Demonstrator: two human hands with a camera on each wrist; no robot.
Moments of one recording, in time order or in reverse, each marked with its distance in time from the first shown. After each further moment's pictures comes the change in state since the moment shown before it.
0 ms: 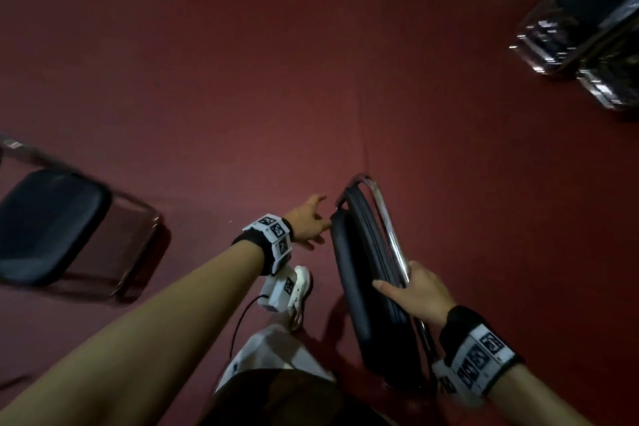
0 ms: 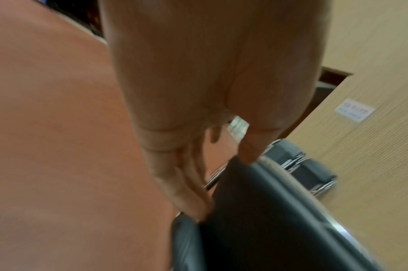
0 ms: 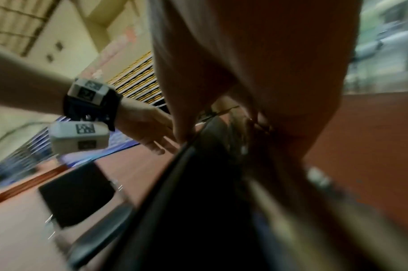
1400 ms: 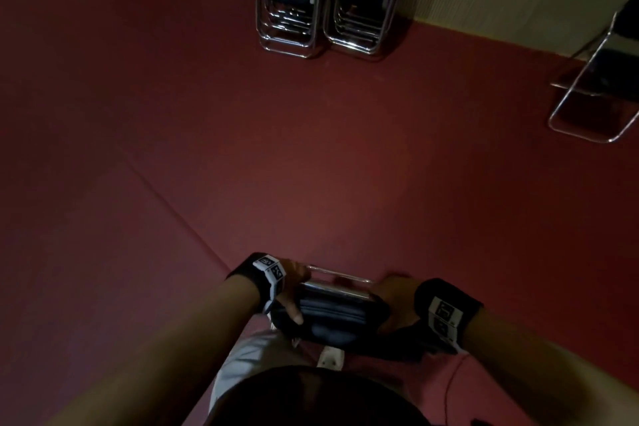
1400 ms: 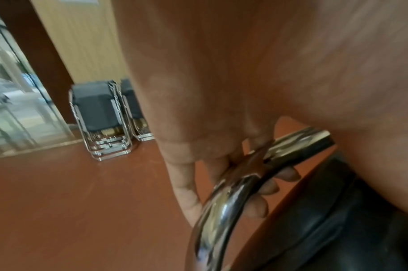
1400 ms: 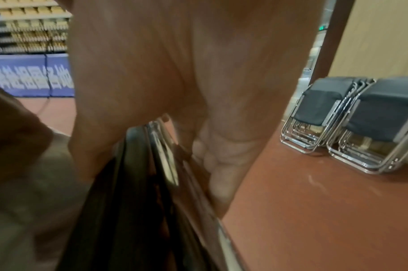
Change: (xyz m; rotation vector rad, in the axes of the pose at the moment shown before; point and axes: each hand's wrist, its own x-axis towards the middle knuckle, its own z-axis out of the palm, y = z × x) left_hand 0.374 0.426 0.244 1.548 -0.904 0.313; right_hand 0.215 0.253 -0.353 -0.255 -0.310 0.099
